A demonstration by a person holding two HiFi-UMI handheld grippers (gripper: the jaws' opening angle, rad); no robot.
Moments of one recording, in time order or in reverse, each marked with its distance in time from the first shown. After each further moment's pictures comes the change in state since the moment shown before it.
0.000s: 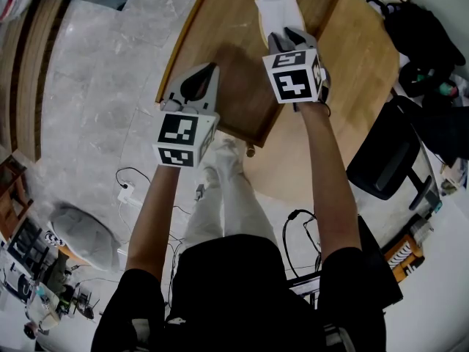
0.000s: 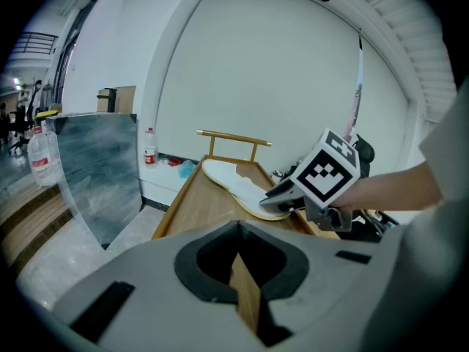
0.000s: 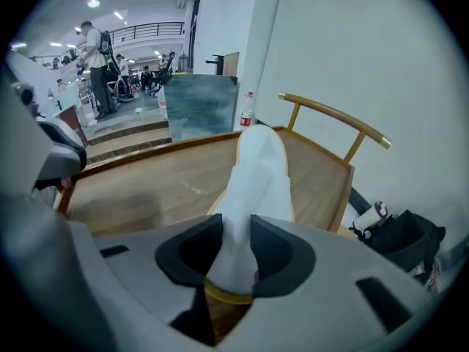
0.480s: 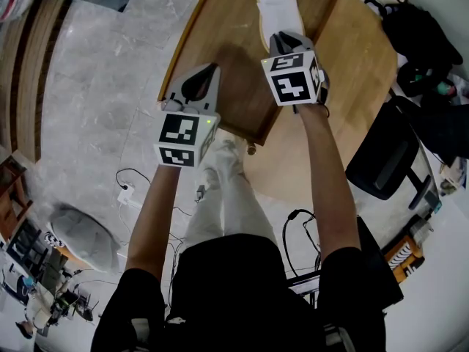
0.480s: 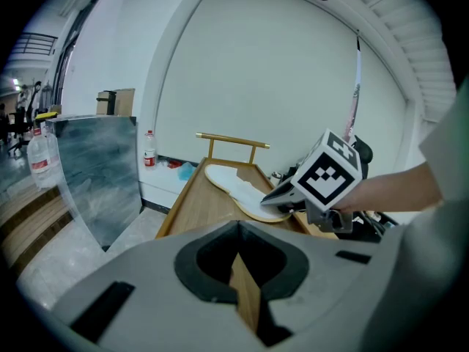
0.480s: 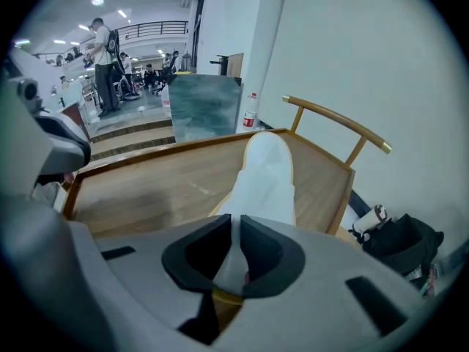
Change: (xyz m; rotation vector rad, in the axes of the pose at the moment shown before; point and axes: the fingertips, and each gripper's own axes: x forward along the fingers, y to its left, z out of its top) left arm -0.011 -0.002 0.004 0.005 -0.002 -0.004; right arm -0.012 0.008 0.004 -0.031 0.007 0.006
